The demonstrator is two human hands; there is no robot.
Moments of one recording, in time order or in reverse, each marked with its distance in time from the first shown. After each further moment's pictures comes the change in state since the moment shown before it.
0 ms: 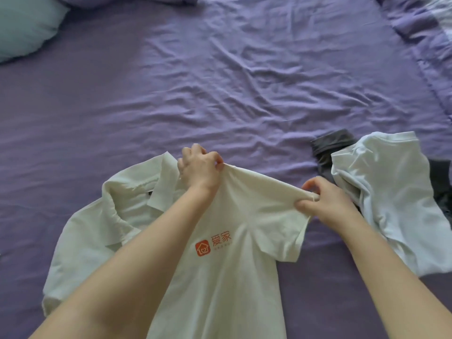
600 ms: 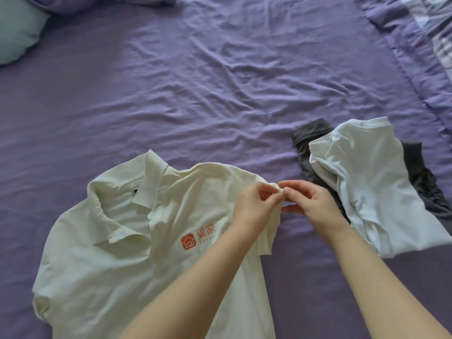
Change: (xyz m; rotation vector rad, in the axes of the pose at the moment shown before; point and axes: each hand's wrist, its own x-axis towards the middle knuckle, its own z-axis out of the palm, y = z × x) left_hand -0.113 0.098 0.032 -0.835 -0.391 -0.028; right_hand -0.024 0.029 0.010 0.775 -0.090 -0.087
